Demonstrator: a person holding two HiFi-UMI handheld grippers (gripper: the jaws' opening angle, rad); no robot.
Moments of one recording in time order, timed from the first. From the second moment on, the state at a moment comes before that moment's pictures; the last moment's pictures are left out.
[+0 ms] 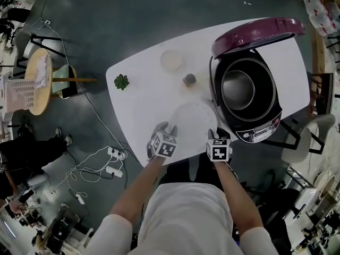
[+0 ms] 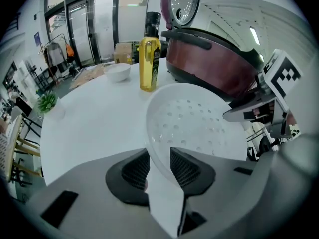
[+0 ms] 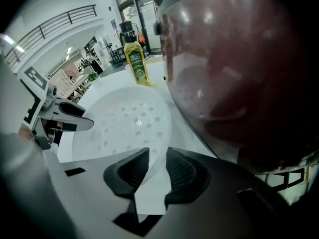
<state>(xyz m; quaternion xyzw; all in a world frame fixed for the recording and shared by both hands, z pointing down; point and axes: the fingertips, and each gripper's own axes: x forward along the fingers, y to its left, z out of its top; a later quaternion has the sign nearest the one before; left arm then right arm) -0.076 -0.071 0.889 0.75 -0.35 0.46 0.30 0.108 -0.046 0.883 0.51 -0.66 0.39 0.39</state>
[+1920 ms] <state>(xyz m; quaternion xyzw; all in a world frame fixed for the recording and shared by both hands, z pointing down) -0.010 -0.112 0.644 0.81 -0.42 0.34 0.21 0.170 -0.084 0.642 0.54 -0.73 0.28 0.30</state>
